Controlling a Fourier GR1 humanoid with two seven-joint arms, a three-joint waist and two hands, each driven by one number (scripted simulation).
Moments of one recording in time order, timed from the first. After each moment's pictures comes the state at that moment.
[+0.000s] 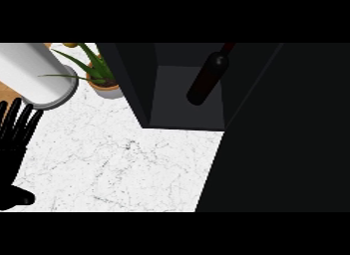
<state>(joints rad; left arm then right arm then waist) 0.02 0.56 -0.05 -1.46 0.83 -0.32 -0.39 0.09 -0.81 0.77 -2.49 -0.02 -0.27 0.10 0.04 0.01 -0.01</state>
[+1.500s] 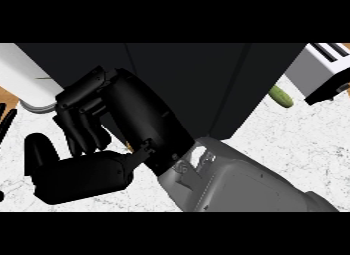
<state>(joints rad) 0.02 0.60 0.07 -1.37 0.87 -0.43 -0.35 -0.98 -0.01 0.56 -1.62 -0.30 -0.40 0.49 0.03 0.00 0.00</state>
